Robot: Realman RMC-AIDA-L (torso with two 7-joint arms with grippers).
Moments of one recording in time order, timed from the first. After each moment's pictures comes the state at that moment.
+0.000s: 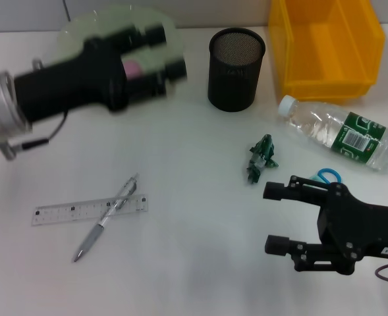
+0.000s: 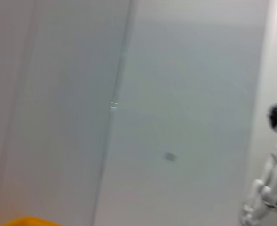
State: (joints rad) left arm -0.50 -2.05 0.95 0.64 1.45 1.61 -1.30; right arm 0.41 2.08 -0.61 -0.36 -1.97 -1.93 0.98
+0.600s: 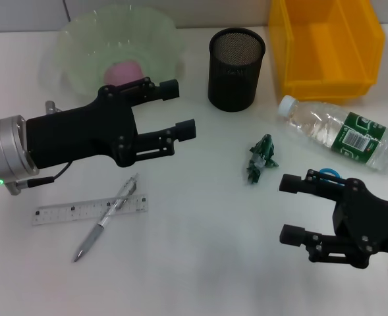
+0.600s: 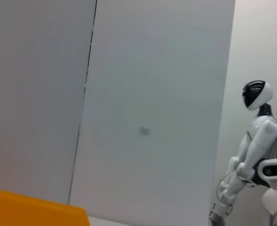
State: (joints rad) left arm -0.46 -2.06 0.98 0.61 1.53 1.68 -1.19; right arm 0.39 2.07 -0.56 -0.37 -1.97 -1.95 1.01
